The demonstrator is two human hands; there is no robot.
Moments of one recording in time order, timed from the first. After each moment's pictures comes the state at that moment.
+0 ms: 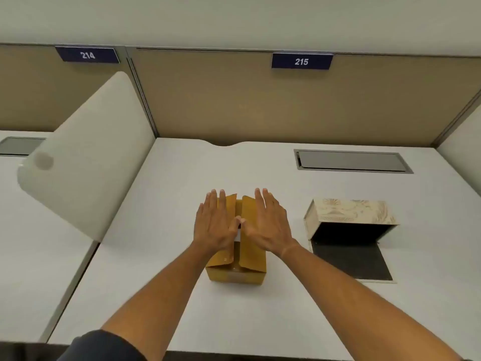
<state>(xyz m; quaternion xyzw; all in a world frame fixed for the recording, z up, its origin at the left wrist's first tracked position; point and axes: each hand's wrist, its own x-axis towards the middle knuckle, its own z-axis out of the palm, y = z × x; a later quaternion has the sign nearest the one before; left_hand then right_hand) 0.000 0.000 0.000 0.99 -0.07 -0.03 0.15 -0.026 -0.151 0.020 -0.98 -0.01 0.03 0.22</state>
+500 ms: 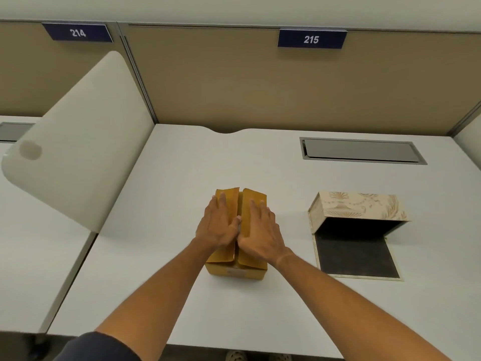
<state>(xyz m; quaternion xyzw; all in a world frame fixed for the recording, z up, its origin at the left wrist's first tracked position) 0.009 -0.003 -0.025 0.96 -0.02 -0.13 0.25 -0.031 -0.137 -0.008 -0.96 0.02 0.12 0.26</state>
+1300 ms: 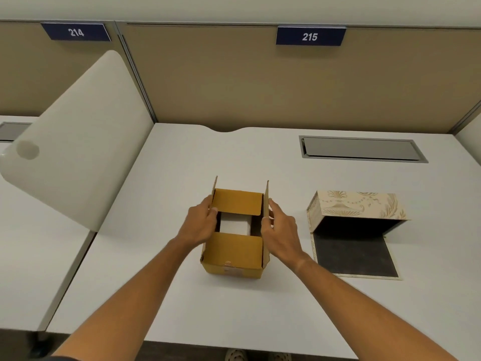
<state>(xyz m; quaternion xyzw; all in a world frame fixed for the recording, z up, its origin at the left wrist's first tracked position) 0.004 0.022 0.002 0.91 0.00 -0.09 0.40 -0.040 -0.173 -0.009 -0.88 0.09 -0.01 0.46</state>
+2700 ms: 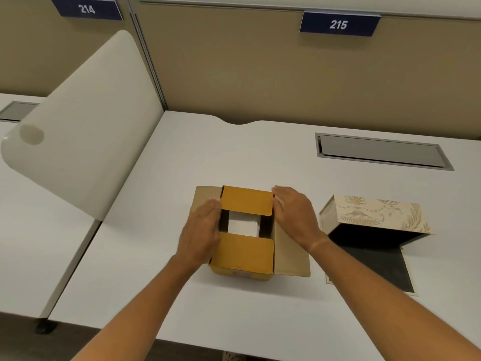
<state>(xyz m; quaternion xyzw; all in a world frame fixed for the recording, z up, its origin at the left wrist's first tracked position) -0.014 0.039 -0.026 0.96 -0.12 0.07 0.26 0.018 -0.196 -0.012 -0.96 -0.08 -0.06 0.27</state>
